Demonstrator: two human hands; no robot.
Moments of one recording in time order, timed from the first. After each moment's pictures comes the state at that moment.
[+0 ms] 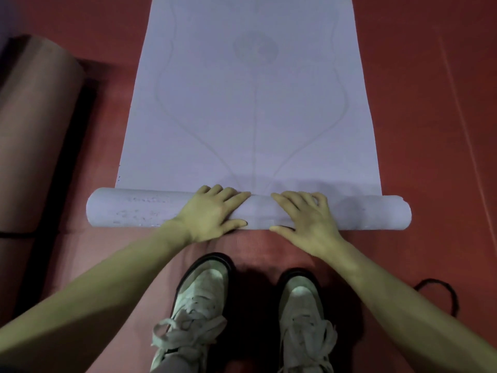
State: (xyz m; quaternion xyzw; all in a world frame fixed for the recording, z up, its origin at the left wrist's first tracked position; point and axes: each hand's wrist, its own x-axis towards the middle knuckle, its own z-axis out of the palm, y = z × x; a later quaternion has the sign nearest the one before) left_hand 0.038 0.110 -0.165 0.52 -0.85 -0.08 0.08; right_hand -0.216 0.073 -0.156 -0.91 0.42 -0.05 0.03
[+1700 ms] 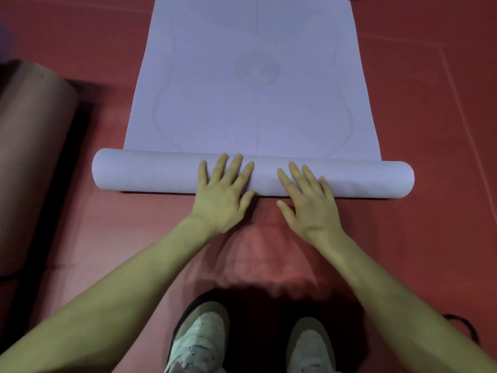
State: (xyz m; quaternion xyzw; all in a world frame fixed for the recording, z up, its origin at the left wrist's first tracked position) left_hand 0.024 0.036 -0.142 0.67 -0.74 -0.10 0.02; right_hand -0.178 0.005 -0.138 -0.86 0.51 -0.06 0.04
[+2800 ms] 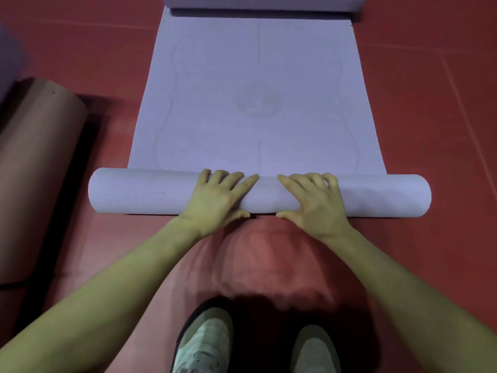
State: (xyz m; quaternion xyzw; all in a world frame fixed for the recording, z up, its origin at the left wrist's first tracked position) left_hand 0.053 0.025 -0.146 0.56 -0.83 0.01 0.10; right_hand -0.184 -0.023 -0.136 -0.89 0.43 -0.11 0.00
